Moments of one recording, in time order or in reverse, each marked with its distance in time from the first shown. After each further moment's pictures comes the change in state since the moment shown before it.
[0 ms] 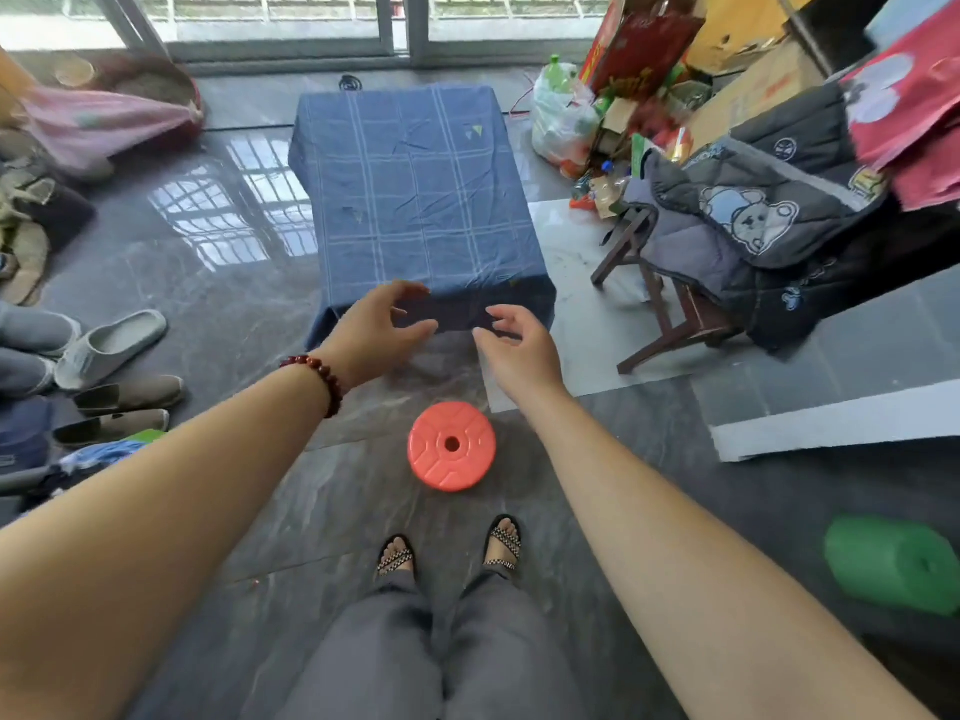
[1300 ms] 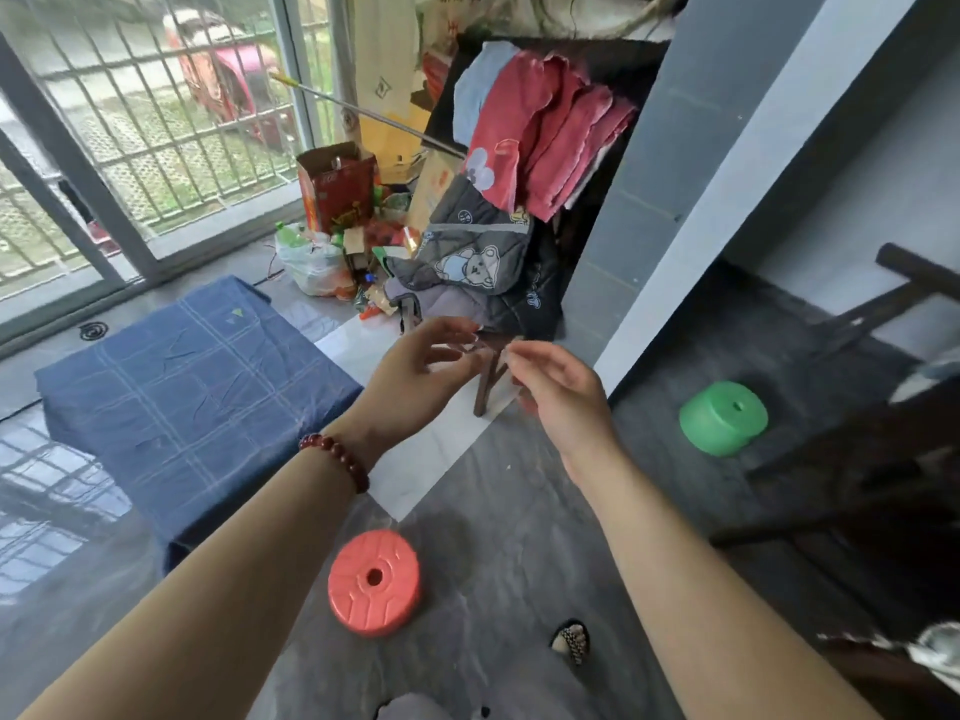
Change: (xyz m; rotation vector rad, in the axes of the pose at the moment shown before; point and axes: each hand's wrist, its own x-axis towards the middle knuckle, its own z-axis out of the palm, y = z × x) left_hand -0.083 0.245 0.084 -0.260 -0.509 0.539; right_hand -0.158 -0.024 -0.197 0.581 0.634 -0.088
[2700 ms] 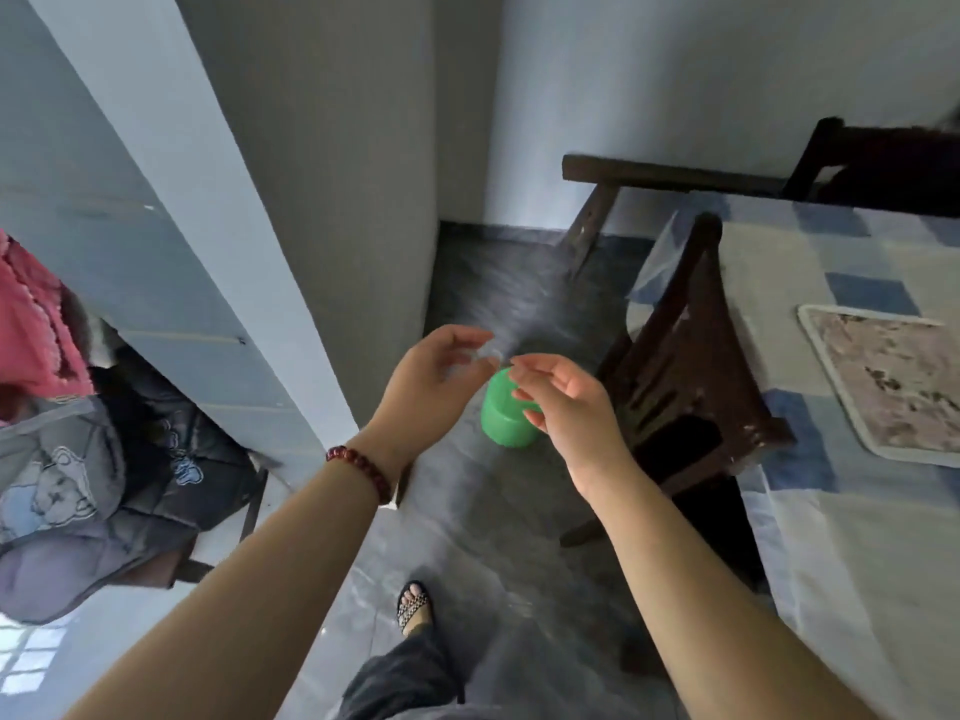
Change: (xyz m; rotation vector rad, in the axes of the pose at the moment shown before) left_hand 0.371 0.096 0.557 0.077 -0.532 0.156; right_hand 0.273 -0.027 -0.523 0.121 0.601 0.071
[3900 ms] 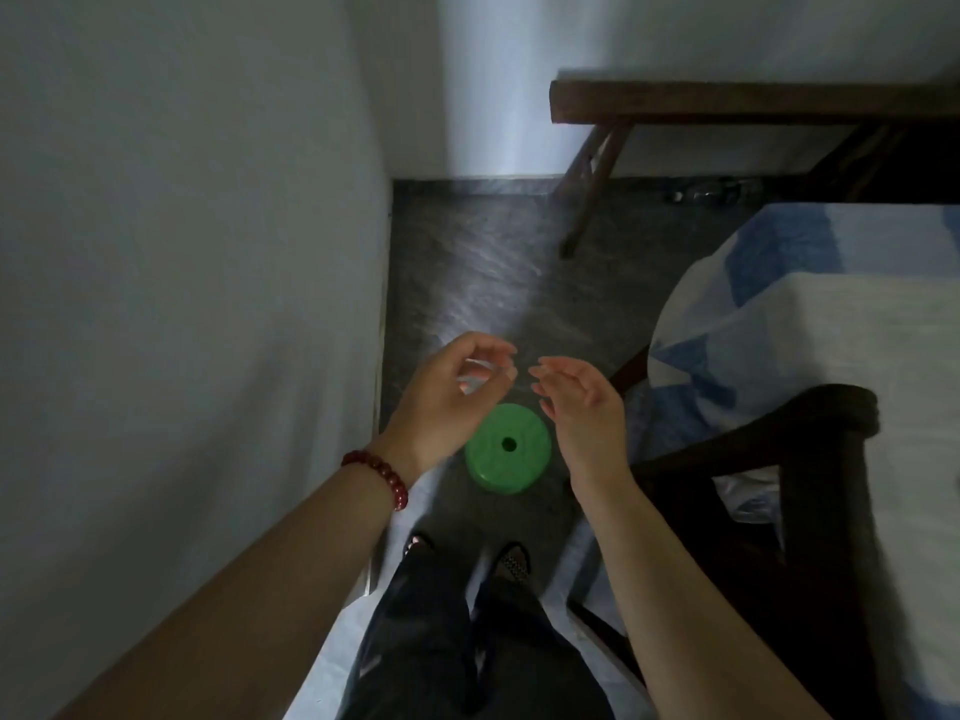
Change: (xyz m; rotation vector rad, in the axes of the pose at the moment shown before) left_hand 0.426 -0.099 0.129 -0.047 -0.249 -0.129; right_hand 0.452 0.044 -0.061 0.143 0.308 0.217
